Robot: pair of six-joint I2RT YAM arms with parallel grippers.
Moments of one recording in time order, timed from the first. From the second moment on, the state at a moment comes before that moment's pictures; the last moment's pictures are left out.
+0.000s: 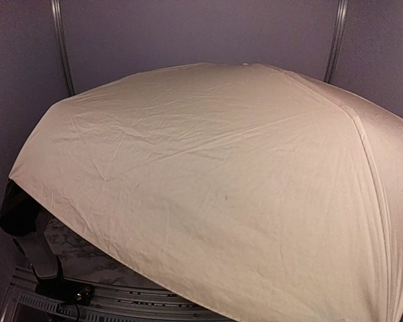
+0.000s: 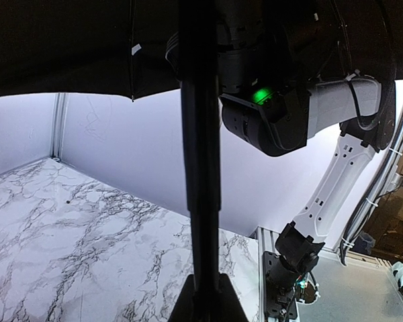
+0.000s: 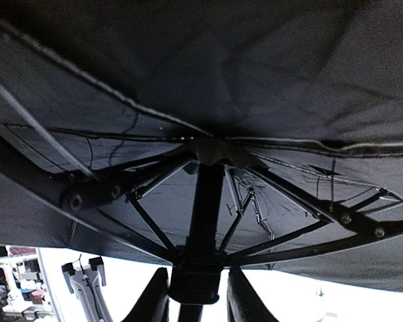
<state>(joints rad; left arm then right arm) -1.13 1.78 0.98 0.89 0.23 -0.33 0.63 1.41 0.97 1.19 -0.54 0.69</state>
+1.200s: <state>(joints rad) -1.13 1.78 0.98 0.89 0.24 -0.29 0.63 1.37 0.95 1.14 -0.55 0.67</state>
